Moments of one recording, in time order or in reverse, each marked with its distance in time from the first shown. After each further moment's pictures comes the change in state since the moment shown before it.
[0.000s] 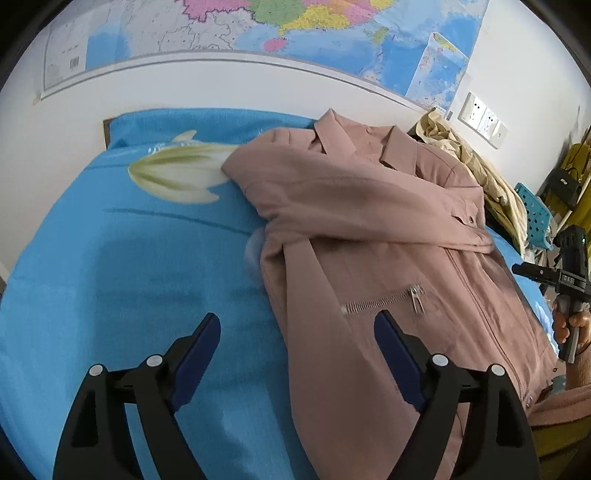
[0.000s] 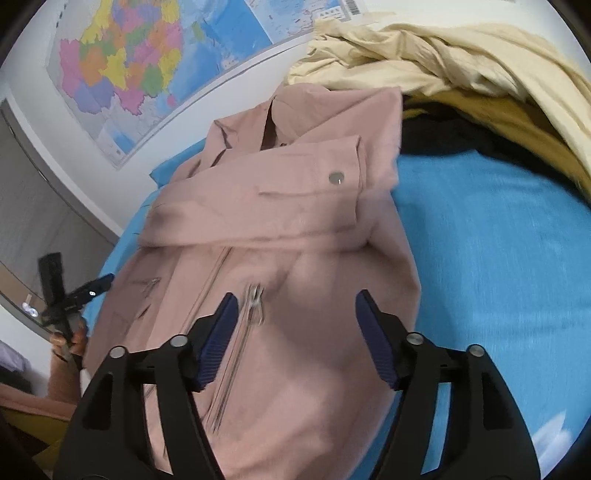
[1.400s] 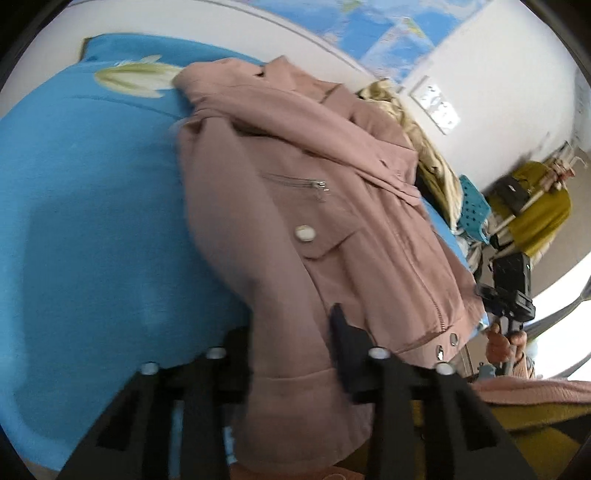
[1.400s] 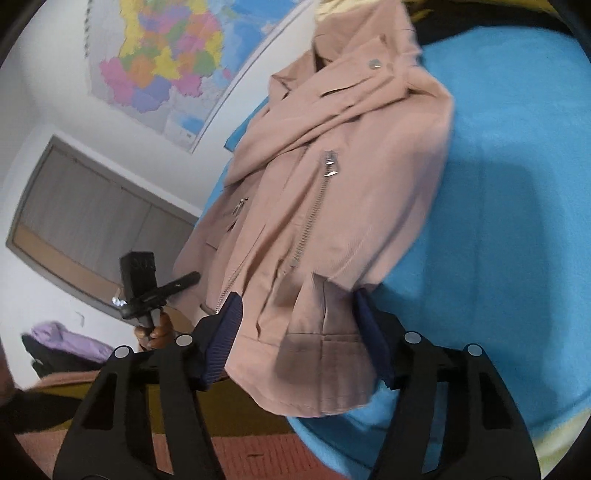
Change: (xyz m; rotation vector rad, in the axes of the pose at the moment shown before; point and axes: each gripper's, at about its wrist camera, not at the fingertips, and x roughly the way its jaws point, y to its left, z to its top) left arm -0.018 -0.036 -0.084 -0.148 0.136 -0.282; right arm -0.032 -0.008 -0.093 0.151 0.125 0.361
